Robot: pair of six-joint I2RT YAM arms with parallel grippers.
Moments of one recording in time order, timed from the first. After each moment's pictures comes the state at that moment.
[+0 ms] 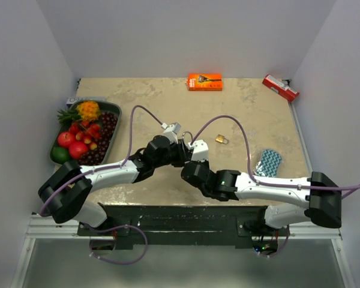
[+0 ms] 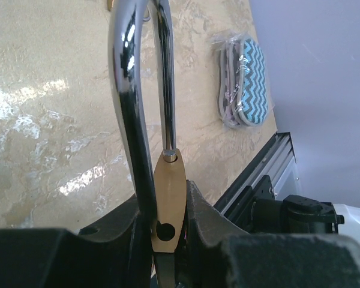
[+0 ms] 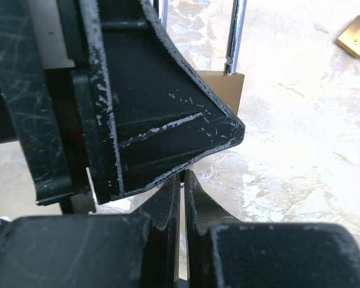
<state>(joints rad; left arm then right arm) -0.84 1.45 0.70 0.35 0.15 -0.88 1.24 1.31 0.85 -0.36 0.75 0.70</state>
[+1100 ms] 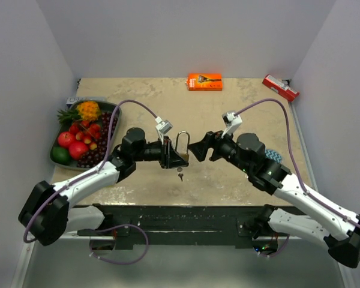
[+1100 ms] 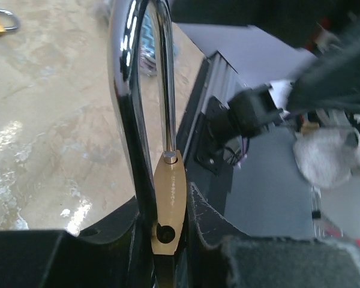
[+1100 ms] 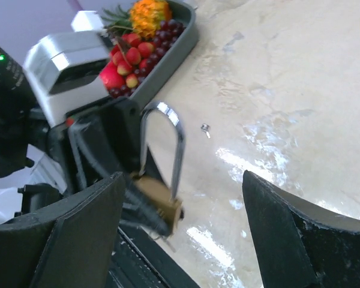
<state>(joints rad) -0.63 1.23 0.64 0.34 0.72 -0.60 0.83 0.88 0.81 -0.13 0.08 0.53</state>
